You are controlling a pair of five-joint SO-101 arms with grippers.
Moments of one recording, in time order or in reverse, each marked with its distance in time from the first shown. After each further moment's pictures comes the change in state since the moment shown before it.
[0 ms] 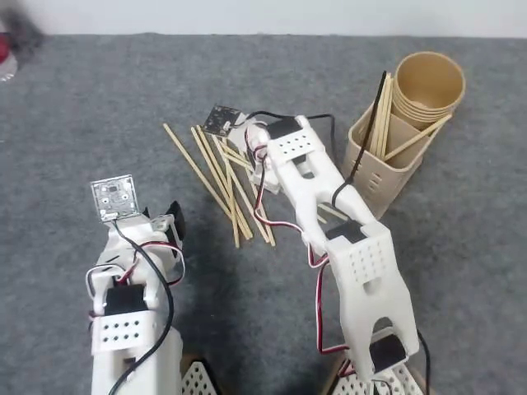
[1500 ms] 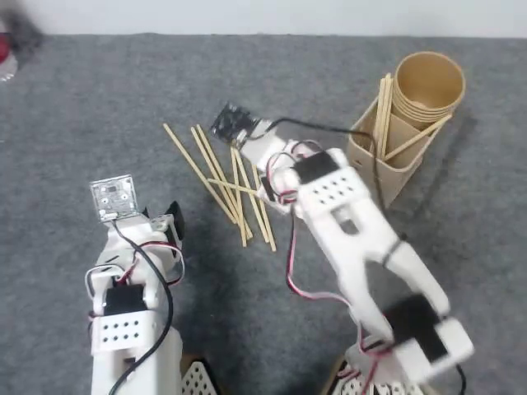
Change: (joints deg) left arm -0.4 0.0 0.0 0.0 -0.1; right arm -2.5 -44.8 46.4 -13.5 -8.4
